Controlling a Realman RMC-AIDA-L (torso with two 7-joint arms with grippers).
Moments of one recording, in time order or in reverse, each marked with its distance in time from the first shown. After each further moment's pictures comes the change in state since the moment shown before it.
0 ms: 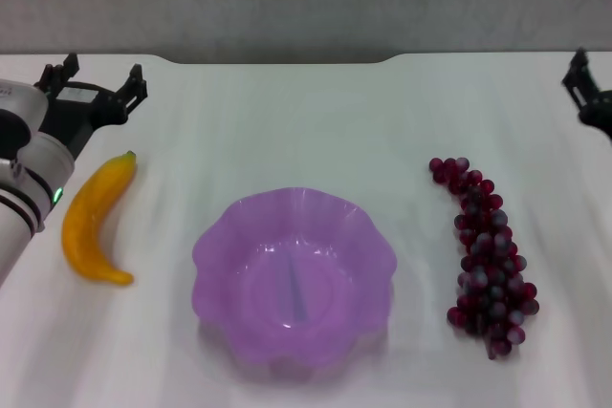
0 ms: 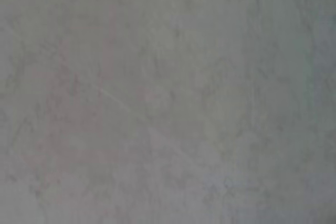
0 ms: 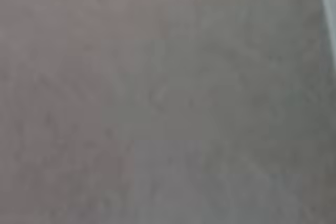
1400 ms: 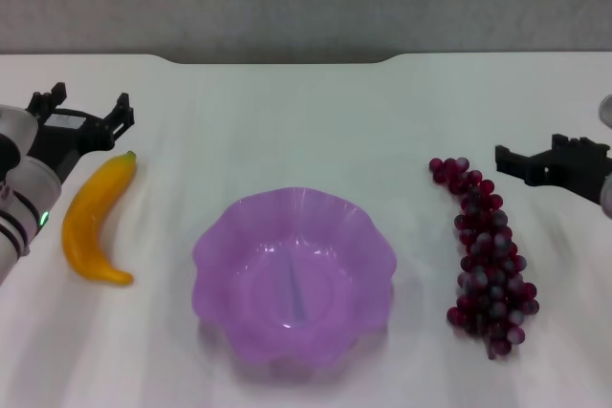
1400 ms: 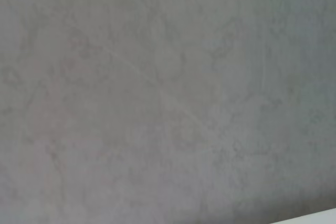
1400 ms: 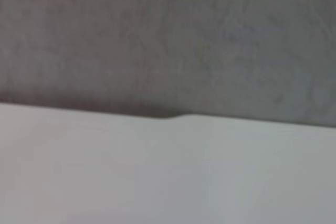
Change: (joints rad) left arm 0.044 0.006 0.007 0.011 0.008 -0.041 0.006; right arm -0.139 -0.017 0.725 -0.502 -0.148 1.299 -0.630
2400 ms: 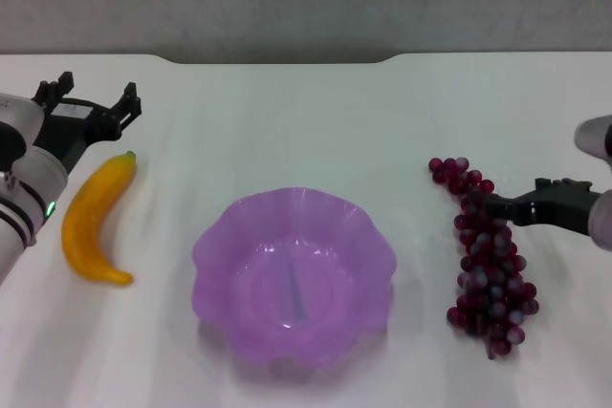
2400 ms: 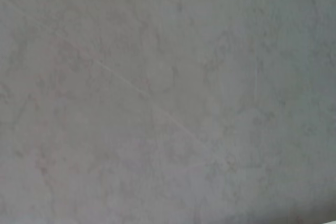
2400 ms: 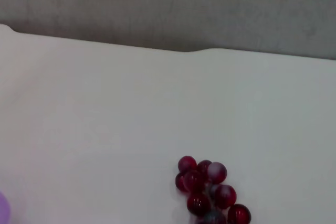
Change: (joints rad) left arm -0.011 0.000 0.000 0.016 0.001 -0.002 0.000; right arm 0.025 0.011 0.037 0.015 -0.212 0.179 0.153
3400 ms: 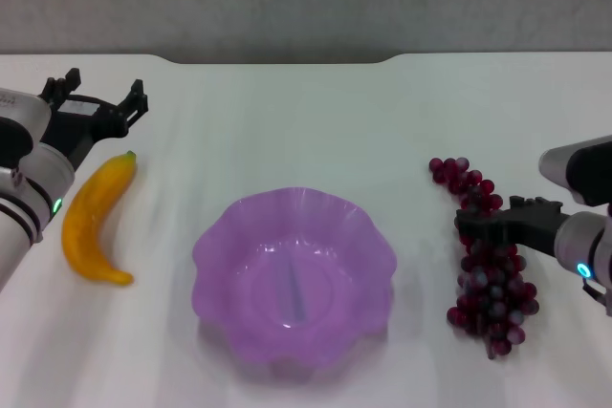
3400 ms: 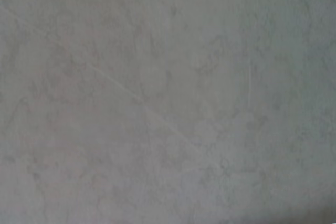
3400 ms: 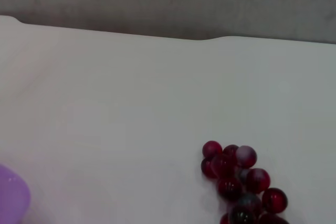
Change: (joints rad) left arm -0.010 -0.004 0.003 0.000 0.000 0.000 0.000; right arm 0.035 0.002 -0.181 0.130 0.132 -0.188 0.004
